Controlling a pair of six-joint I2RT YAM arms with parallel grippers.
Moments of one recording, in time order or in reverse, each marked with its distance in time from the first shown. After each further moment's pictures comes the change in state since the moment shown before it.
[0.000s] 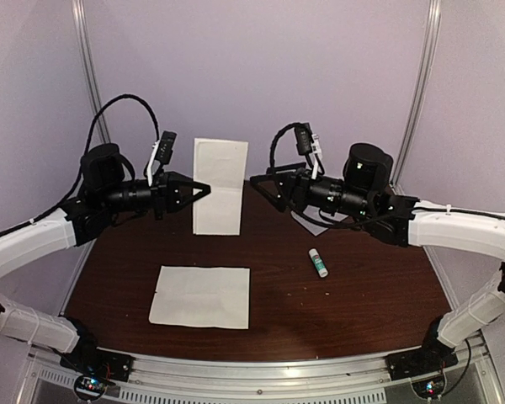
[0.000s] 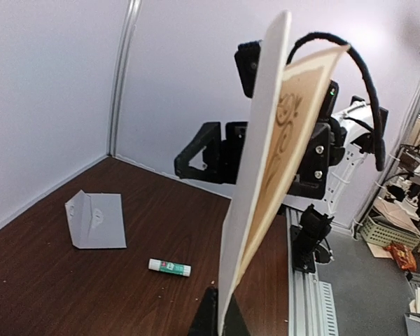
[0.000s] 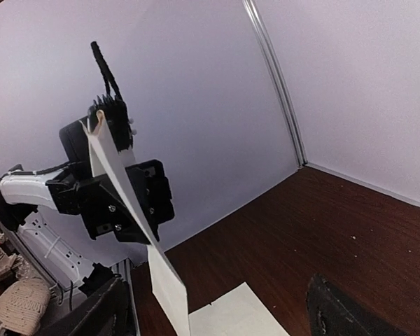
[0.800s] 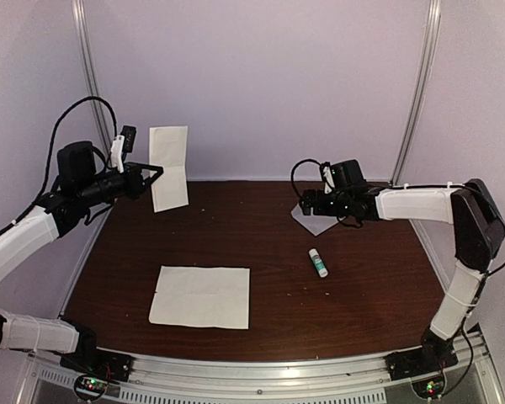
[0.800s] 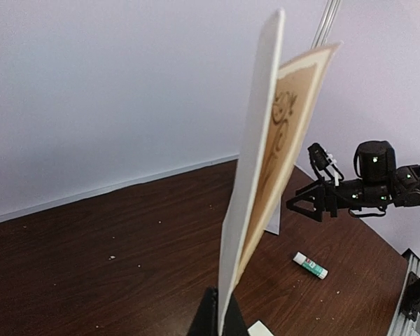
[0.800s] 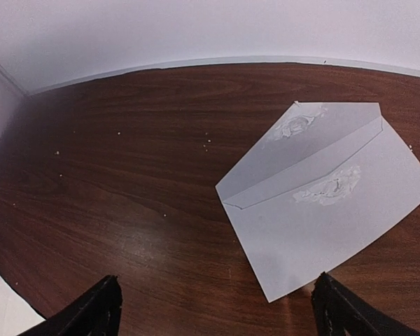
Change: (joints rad) left arm 0.308 -0.090 0.031 -0.269 -0.356 0.051; right arm -0.357 0.319 0.077 -0.421 0.416 -0.003
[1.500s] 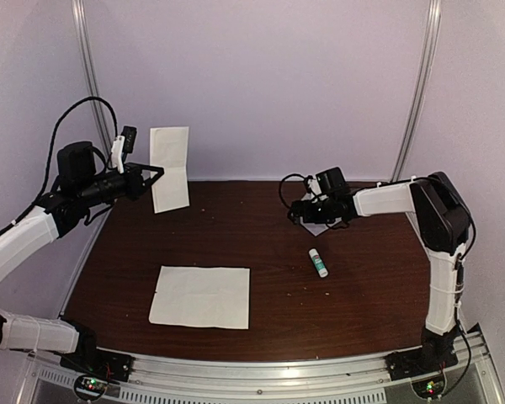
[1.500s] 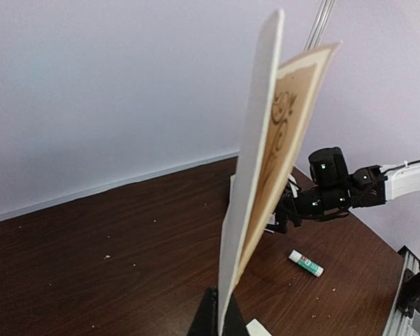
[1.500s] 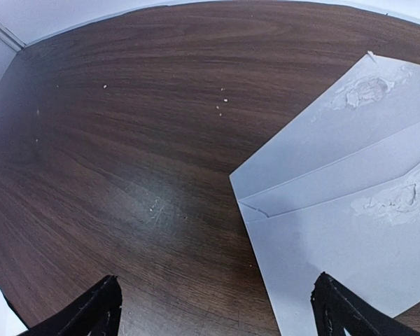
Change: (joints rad) left arm 0.000 -0.002 -0.001 -0.005 0.018 0.000; right arm -0.053 0.318 0.208 -0.028 -0.185 -0.072
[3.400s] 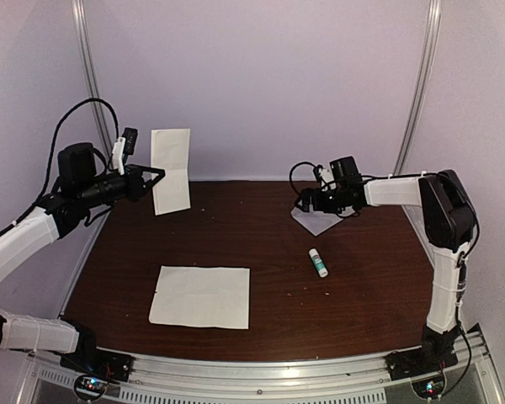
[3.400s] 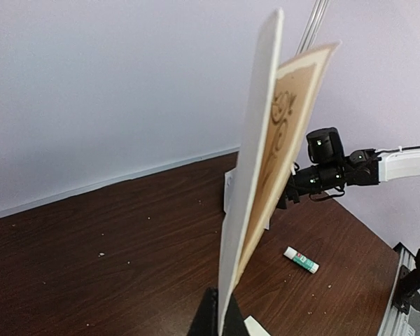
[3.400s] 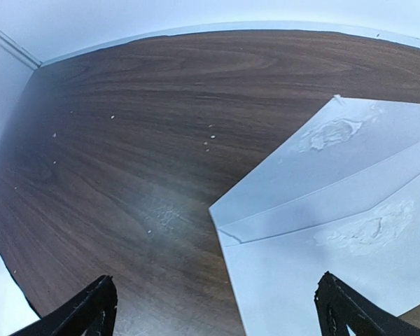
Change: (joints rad) left arm 0.000 -0.001 -0.010 0.003 0.025 -0.002; right arm -0.089 -0.012 0.057 -0.045 -0.146 -0.024
